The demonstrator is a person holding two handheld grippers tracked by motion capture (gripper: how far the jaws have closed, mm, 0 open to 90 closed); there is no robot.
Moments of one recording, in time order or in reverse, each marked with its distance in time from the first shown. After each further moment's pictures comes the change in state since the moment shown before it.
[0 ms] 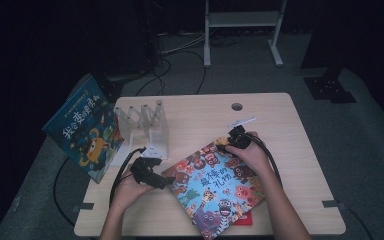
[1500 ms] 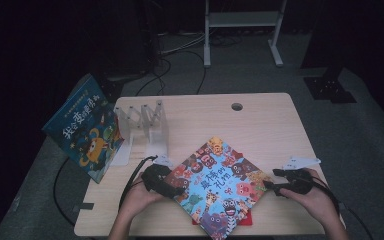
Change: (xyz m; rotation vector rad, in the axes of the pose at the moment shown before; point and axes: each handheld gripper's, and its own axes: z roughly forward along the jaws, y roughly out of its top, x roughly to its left) left arm -0.021 -0.005 0.026 0.069 -0.094 -0.016; right arm -0.010 -0.140 -0.140 -0.054 -0.030 -0.115
